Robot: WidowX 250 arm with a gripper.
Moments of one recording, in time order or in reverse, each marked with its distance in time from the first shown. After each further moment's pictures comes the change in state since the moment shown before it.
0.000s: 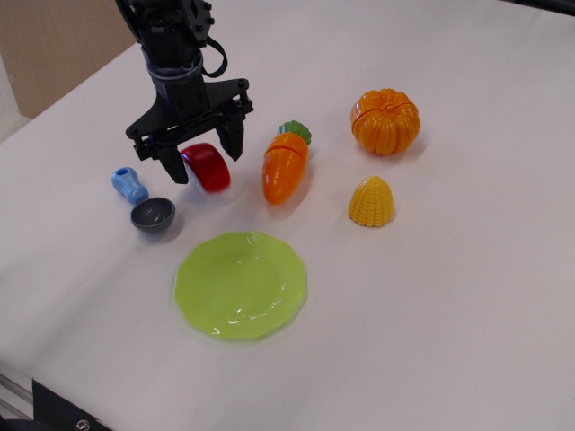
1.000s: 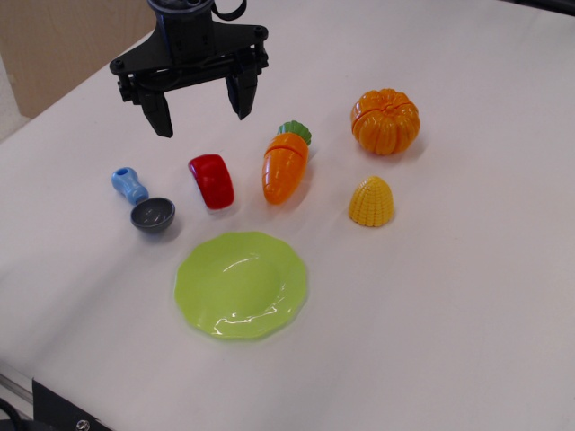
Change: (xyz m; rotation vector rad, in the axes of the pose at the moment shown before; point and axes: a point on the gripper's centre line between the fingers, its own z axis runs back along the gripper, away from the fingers) arm -0.017 0.000 0.077 0.041 -0.130 -0.151
